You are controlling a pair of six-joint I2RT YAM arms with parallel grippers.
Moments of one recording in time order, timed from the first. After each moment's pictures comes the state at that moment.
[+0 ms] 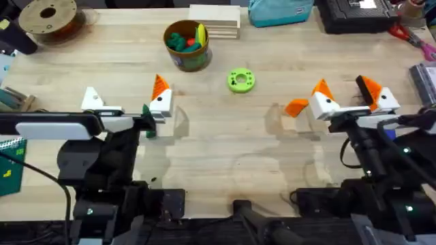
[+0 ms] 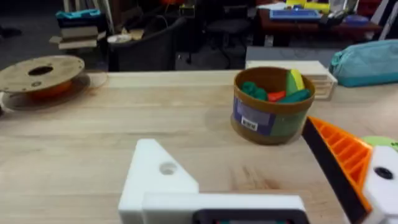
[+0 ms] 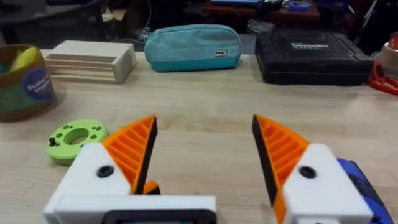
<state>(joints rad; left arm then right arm) -0.01 0.00 0.01 -0.03 0.00 0.00 0.00 0.00 0.01 -0.10 -0.03 0.02</state>
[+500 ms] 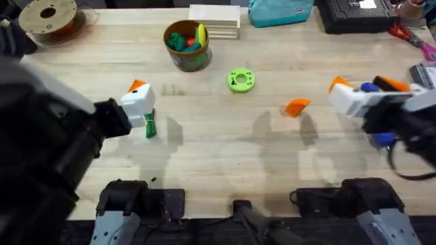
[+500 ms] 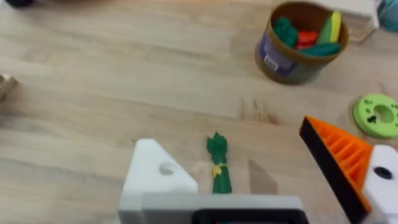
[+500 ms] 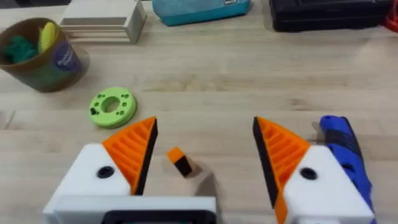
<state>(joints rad) -0.01 0.36 0.64 -0.80 -0.12 -0.16 0.00 0.34 0.58 -0.70 -0.06 0.08</state>
